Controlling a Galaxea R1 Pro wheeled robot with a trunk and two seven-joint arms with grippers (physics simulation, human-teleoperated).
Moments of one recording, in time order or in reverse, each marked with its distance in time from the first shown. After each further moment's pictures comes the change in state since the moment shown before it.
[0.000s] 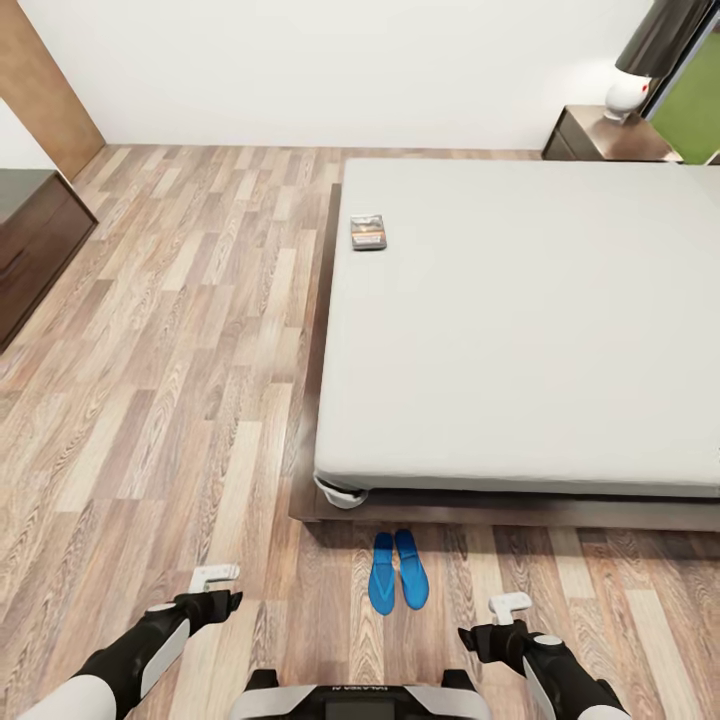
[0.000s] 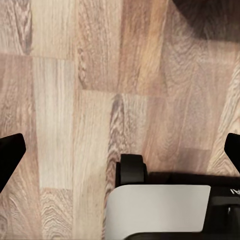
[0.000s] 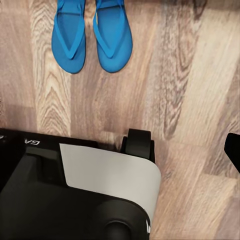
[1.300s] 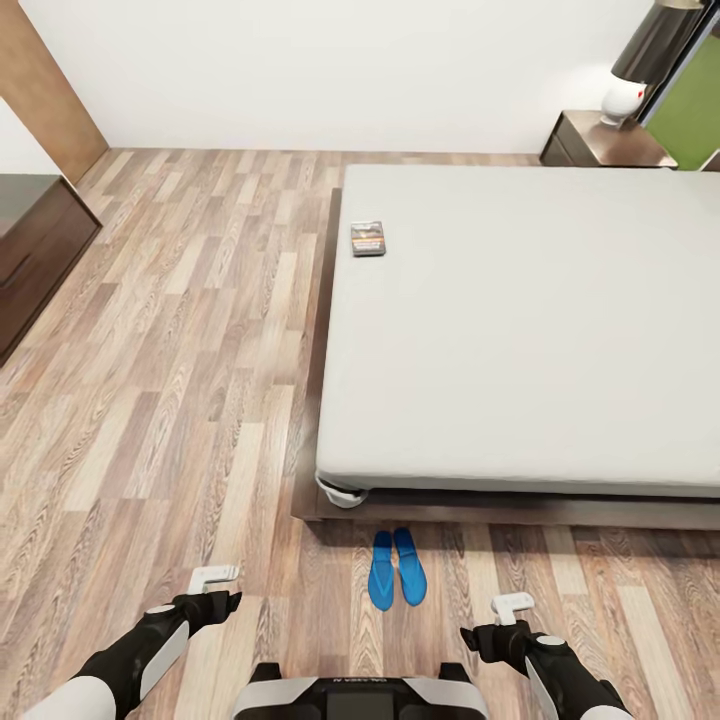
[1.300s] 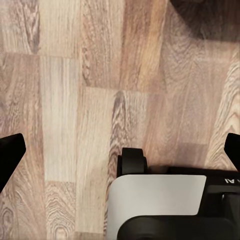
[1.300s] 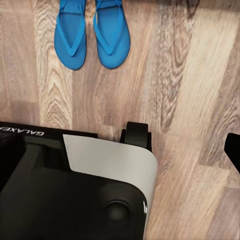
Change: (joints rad) left arm 0.000 0.000 0.000 0.011 0.001 -0.019 0.000; right arm 0.000 -0.007 -0.004 0.001 -0.002 -0.002 0.000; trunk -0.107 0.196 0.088
